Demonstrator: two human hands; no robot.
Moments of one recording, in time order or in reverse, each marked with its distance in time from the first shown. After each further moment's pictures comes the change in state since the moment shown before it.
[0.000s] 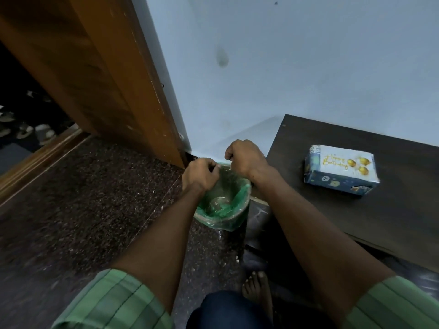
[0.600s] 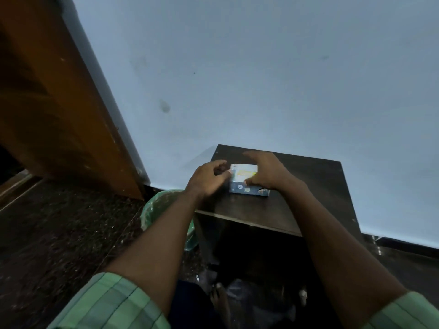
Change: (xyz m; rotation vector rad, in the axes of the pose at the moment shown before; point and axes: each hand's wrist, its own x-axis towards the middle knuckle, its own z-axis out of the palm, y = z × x) left_hand -0.074 0.174 -0.019 -0.347 -0.279 0.381; right_hand -0.156 0.130 -0.167 -0.002 0.142 0.094
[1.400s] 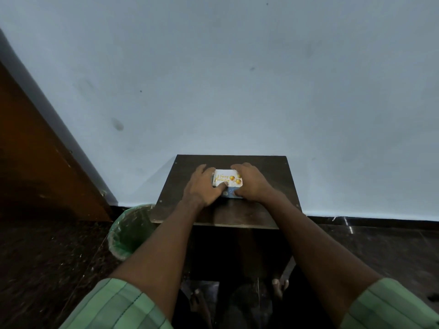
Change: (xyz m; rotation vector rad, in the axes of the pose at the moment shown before) left_hand -0.011 0.079 0.091 0.295 -0.075 0.114; right_hand -0.073 0.080 -0.014 0.050 0.072 0.109
